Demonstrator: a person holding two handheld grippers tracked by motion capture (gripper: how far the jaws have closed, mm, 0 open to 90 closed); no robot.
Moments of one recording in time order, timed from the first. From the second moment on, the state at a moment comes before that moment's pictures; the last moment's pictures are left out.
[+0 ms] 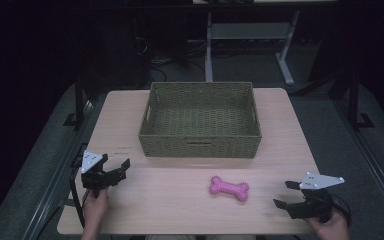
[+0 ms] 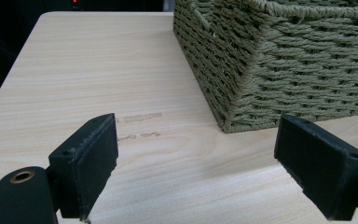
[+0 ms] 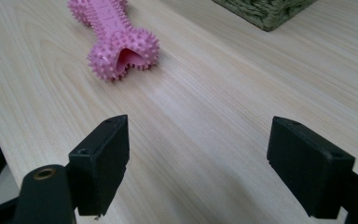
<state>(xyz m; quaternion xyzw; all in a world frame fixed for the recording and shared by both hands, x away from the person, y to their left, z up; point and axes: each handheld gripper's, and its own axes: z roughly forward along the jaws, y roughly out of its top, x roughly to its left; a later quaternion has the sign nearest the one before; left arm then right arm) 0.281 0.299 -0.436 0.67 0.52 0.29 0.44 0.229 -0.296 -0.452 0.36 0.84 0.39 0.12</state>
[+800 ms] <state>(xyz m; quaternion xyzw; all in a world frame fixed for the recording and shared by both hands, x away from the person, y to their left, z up) 0.281 0.301 -0.439 0.67 0.53 0.28 0.44 0.239 -0.257 -0.441 0.31 0.87 0.38 0.09</state>
